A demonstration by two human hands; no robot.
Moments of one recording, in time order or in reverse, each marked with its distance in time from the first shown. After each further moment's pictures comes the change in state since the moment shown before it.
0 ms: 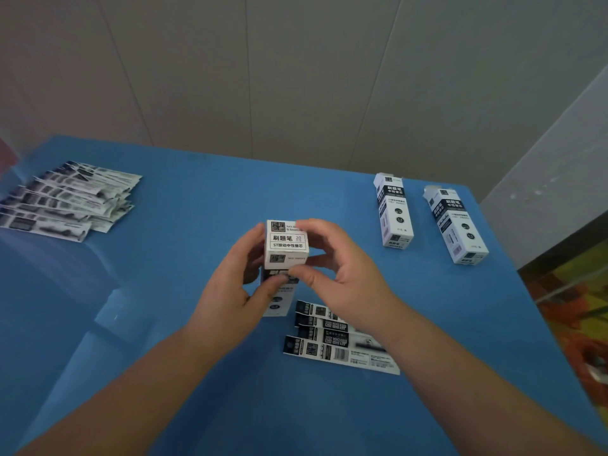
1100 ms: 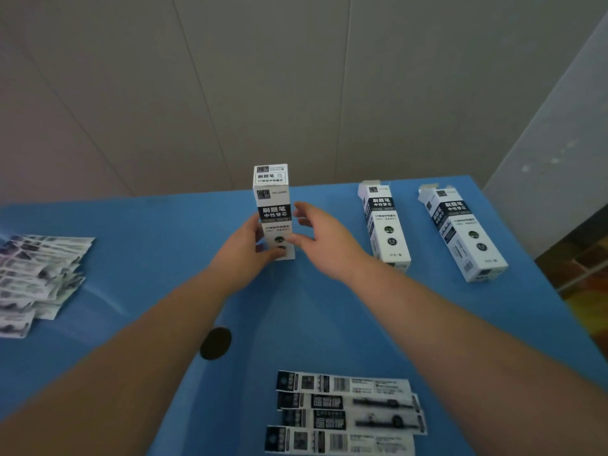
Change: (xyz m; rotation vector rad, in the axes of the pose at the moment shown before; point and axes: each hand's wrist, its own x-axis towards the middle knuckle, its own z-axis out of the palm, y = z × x) left_hand 0.187 -0.093 0.042 0.305 -0.297 -0.427; right_hand 0.129 0.121 -0.070 -0.316 0.125 0.315
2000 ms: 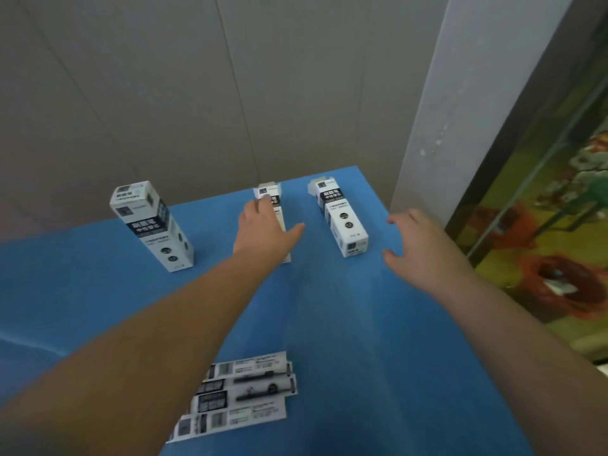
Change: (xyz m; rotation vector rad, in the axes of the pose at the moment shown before) left_hand 0.008 0.164 0.175 0.450 0.146 0.066; right_hand -0.198 0.098 -0.233 -0.648 0.273 0.311
